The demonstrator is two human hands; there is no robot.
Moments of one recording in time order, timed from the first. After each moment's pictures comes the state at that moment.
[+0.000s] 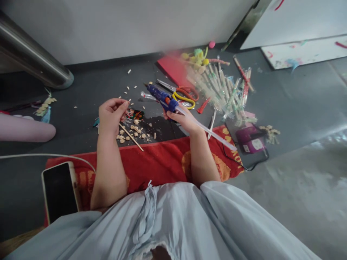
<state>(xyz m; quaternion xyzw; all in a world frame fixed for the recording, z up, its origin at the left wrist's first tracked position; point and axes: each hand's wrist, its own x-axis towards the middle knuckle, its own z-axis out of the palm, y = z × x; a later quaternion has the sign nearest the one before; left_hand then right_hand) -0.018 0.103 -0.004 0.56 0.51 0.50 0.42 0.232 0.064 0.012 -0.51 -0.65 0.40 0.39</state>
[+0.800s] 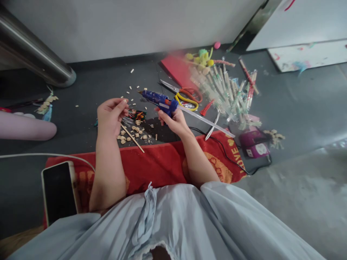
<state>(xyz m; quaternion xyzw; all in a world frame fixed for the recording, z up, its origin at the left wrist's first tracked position) -0.016 0.100 0.009 0.39 0.49 0.57 0.53 0.193 0.067 0.000 -0.49 -0.56 0.49 0.46</state>
